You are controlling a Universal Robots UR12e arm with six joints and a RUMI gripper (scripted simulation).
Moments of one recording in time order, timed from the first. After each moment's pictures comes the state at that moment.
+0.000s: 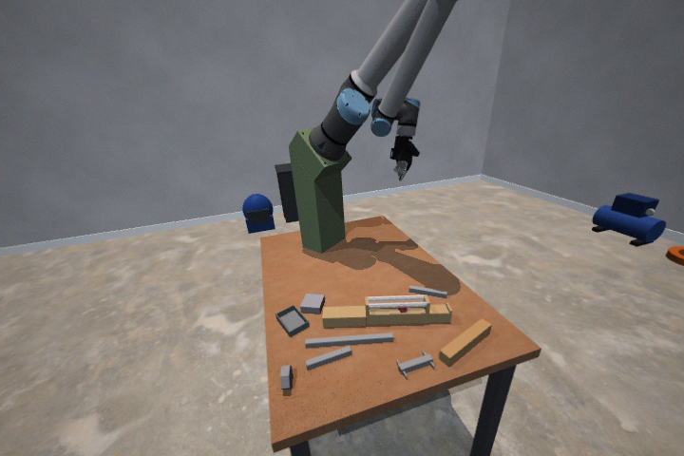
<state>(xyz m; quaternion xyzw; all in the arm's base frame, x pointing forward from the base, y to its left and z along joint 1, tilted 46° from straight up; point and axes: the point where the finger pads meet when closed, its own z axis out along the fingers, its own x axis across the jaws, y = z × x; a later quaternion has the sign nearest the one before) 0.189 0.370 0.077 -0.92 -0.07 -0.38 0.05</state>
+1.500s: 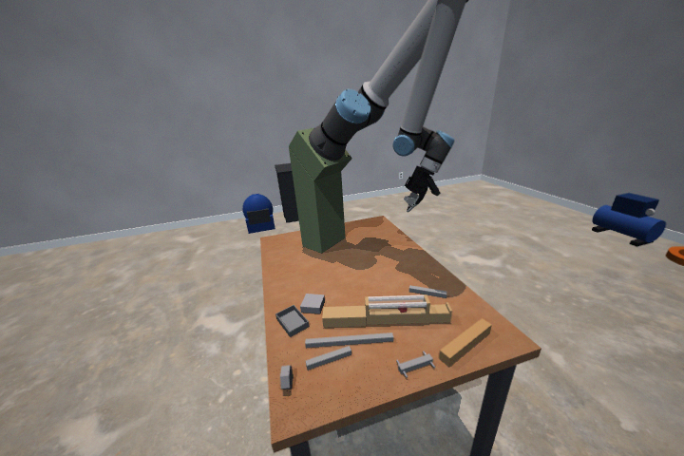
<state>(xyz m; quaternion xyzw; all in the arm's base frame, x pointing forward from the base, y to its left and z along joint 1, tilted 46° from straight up) 0.375 0.354 0.064 -0.95 0.17 -0.27 0.01</state>
